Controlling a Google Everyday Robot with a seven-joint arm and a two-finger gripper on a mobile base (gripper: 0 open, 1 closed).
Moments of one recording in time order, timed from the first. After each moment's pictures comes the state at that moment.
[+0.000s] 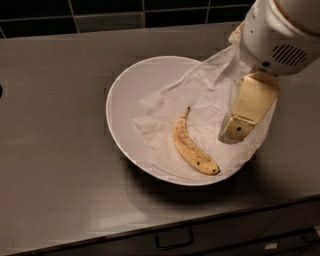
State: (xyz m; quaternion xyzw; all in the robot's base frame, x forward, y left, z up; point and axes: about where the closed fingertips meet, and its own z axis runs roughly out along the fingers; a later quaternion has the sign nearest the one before) arm 0.426 -0.119 1.013 -0.61 0.76 -0.03 0.22
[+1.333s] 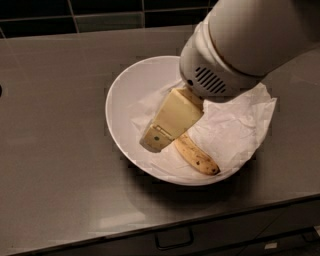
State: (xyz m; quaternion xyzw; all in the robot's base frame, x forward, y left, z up) arm 0.411 -0.035 1.006 -0.48 0.82 0.03 0.30
